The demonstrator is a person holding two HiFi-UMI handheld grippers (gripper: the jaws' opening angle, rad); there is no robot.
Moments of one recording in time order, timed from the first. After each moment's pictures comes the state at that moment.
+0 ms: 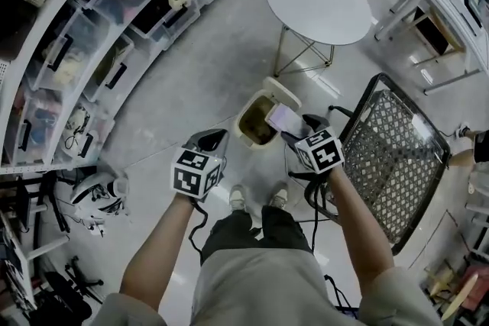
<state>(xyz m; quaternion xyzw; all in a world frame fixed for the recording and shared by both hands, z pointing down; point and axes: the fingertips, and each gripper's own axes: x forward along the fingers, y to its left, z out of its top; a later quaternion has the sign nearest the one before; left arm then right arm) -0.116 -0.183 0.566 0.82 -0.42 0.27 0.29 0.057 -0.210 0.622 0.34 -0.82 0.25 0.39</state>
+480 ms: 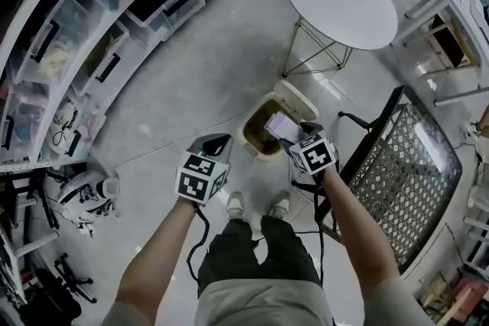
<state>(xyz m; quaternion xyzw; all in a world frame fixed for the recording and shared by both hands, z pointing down) -0.141 -0.211 0.682 0.81 -0.41 0.29 0.29 0.021 -0.237 0.772 0.31 -0.80 0.26 0.45</state>
